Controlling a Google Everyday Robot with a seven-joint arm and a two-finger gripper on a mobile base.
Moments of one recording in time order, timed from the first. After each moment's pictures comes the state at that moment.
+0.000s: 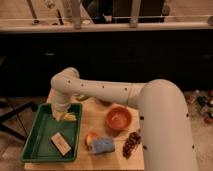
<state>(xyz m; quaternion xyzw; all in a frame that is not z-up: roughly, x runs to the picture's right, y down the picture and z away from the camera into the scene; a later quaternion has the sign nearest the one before) -0.254 0.138 0.754 -0.29 -0.33 -0.31 0.84</state>
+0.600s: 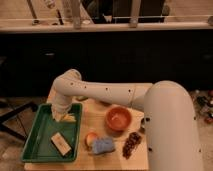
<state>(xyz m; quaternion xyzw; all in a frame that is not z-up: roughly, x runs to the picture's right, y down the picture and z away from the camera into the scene) -0.253 0.139 0.744 -0.27 -0.35 -0.30 0.85</state>
